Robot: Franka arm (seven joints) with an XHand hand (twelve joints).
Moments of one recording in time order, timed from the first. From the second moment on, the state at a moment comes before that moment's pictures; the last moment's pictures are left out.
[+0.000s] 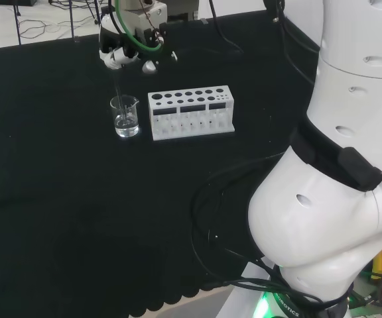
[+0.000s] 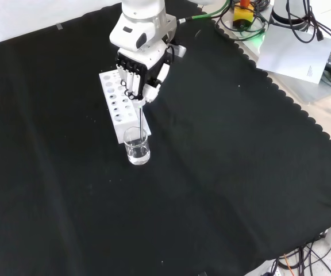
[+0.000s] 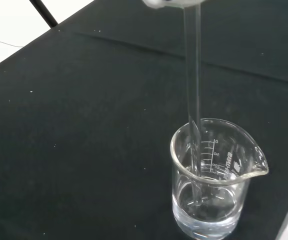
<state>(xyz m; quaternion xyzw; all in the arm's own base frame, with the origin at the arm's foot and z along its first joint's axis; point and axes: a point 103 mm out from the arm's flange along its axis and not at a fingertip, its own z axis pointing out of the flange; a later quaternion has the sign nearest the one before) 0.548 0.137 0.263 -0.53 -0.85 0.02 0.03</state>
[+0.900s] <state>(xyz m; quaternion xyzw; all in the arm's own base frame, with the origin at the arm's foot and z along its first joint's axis) 0.573 0.101 0.271 -0.55 -0.84 0.00 0.02</state>
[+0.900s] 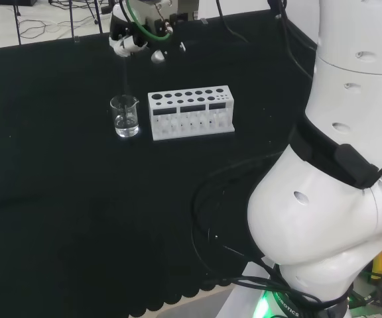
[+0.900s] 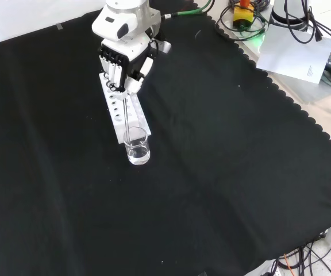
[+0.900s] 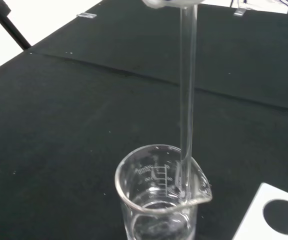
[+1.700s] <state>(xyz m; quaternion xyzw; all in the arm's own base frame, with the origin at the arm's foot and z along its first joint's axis) 0.554 0.123 0.268 -0.54 -0.84 0.00 0.03</state>
